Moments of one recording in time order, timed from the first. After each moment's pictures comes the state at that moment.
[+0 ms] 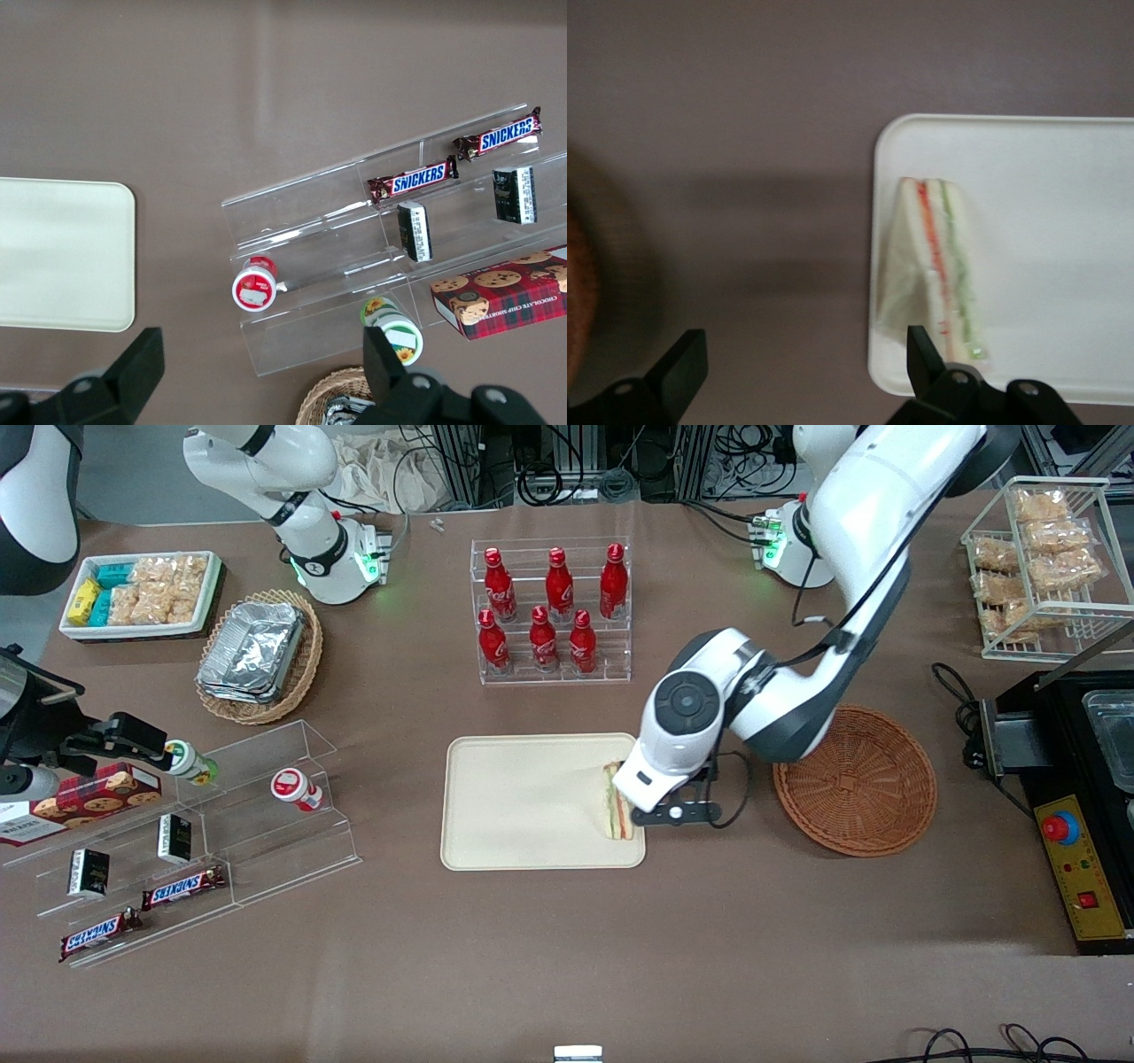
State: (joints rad) arm -0.13 0.56 -0.54 -1.56 0.32 1.96 -0.76
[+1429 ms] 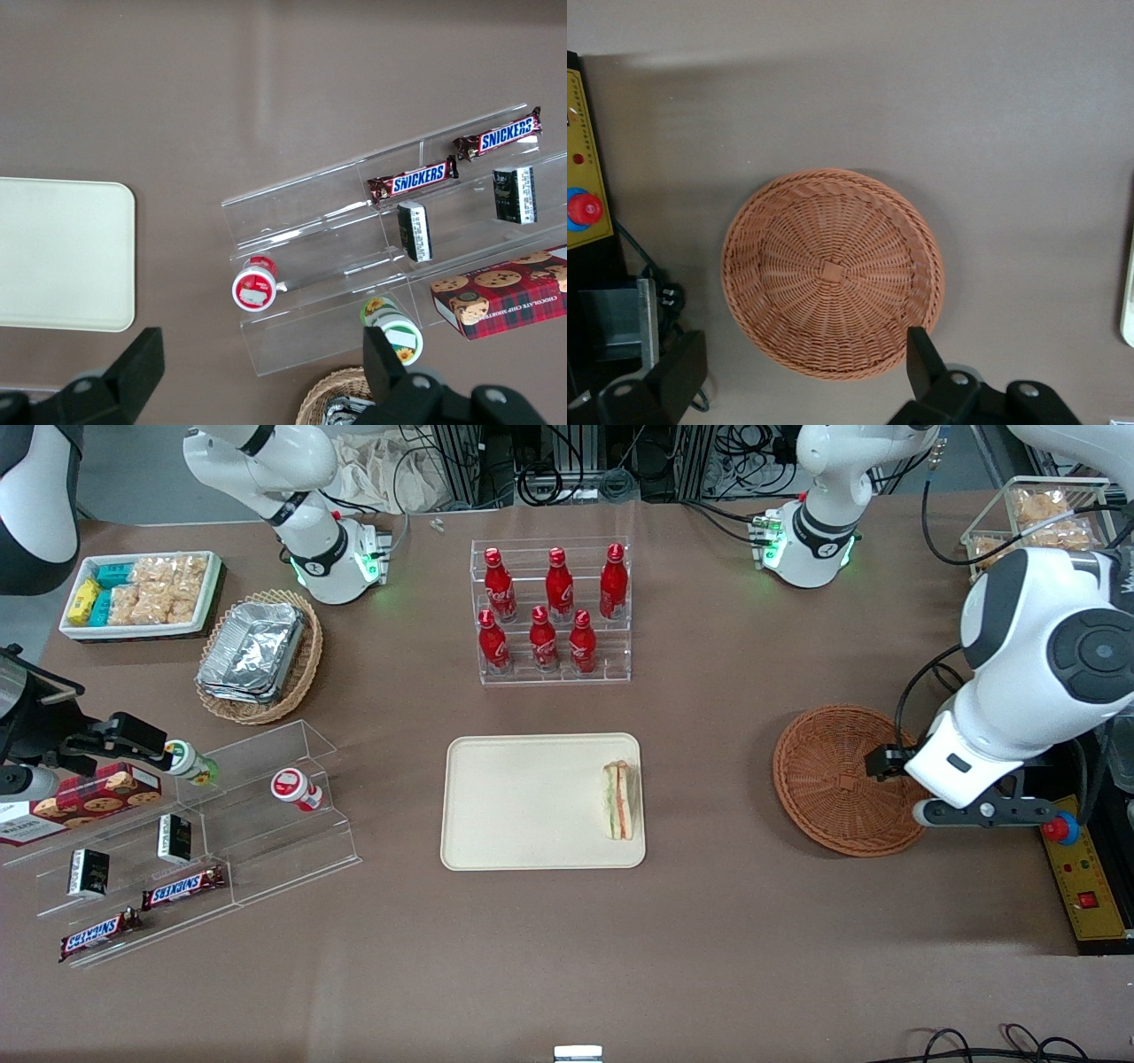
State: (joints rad) arm 0.29 0.27 -0.51 -1.57 0.25 1.73 -0.22
